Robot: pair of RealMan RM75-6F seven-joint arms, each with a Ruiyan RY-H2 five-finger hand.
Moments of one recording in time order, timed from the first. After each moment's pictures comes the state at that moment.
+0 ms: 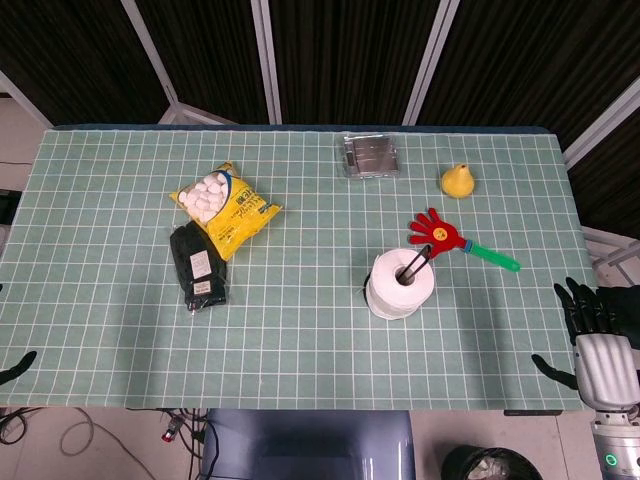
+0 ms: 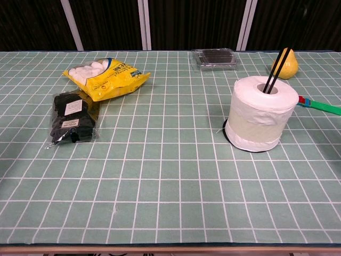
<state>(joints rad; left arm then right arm) 0.03 -1.08 -0.08 -1.78 1.42 1.62 0.19 0.05 -1.17 0.08 -1.59 -1.57 1.59 0.00</state>
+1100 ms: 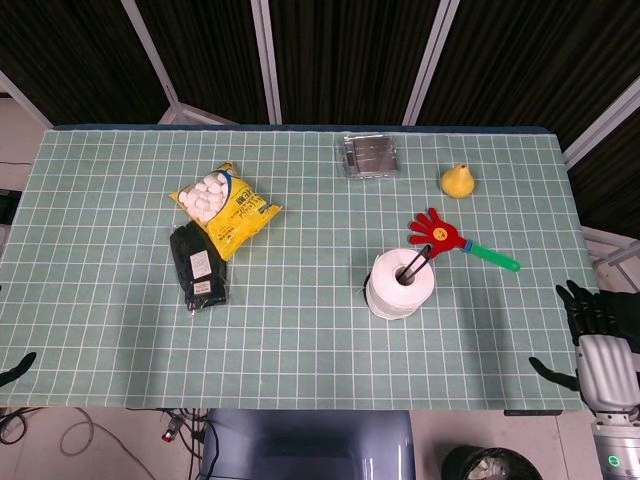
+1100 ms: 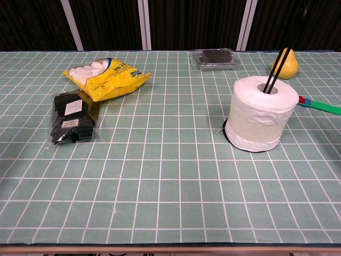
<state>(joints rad) 0.03 -1.08 -0.08 -1.78 1.43 1.63 0.19 0.05 -1.15 0.07 -1.65 -1.53 1.54 0.09</state>
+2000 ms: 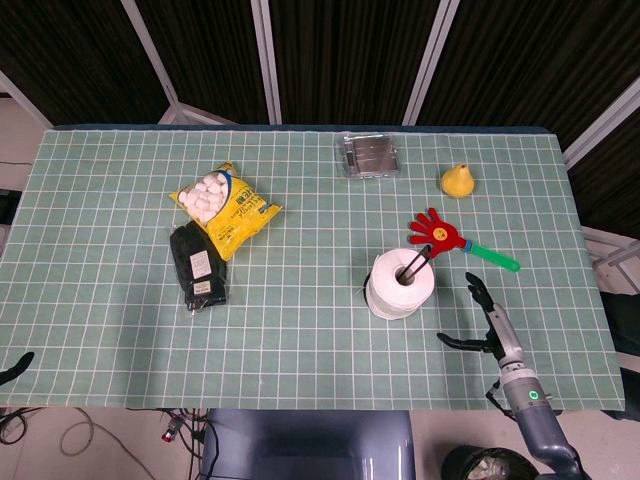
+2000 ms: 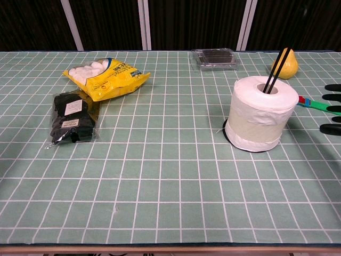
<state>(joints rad) 0.03 -1.08 -0.09 -1.78 1.42 1.63 0.20 0.28 -1.36 0.18 -1.65 -1.23 1.04 0.72</state>
